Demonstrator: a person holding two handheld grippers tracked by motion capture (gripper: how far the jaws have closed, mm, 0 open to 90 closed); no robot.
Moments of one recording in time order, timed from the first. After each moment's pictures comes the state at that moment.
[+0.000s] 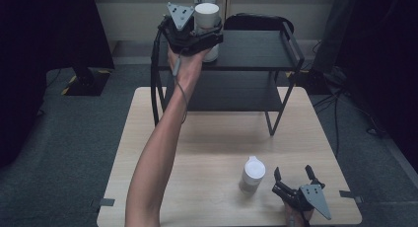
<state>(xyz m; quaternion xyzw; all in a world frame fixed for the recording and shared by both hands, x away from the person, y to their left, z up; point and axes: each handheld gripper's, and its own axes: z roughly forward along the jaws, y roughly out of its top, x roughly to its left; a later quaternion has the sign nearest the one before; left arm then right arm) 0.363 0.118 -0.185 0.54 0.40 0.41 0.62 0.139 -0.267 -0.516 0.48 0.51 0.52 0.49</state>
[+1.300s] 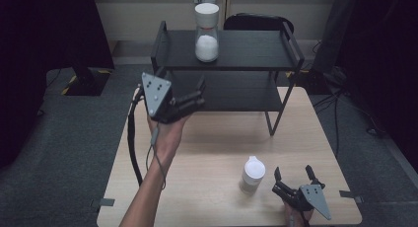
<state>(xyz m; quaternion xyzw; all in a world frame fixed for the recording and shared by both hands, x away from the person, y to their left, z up) 0.228 0.156 -0.284 0.53 0.39 0.42 0.63 0.139 -0.266 -0.516 0.48 0.51 0.52 0.50</state>
